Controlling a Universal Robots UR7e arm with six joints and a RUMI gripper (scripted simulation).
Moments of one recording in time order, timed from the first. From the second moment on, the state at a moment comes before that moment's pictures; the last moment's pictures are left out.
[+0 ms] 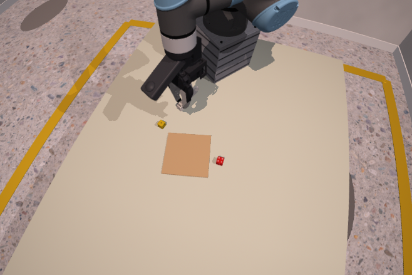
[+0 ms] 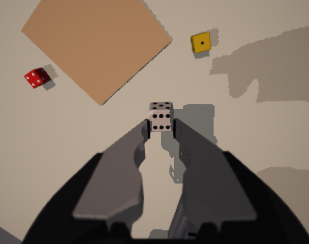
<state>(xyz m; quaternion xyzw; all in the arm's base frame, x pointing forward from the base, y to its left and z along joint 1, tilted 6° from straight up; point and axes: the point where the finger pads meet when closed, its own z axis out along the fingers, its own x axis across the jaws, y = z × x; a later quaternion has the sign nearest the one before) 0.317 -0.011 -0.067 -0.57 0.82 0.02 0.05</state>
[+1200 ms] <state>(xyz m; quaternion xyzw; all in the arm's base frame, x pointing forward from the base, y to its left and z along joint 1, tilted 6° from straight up) 0.358 0.004 -0.061 -0.86 0.51 0.00 0.05</state>
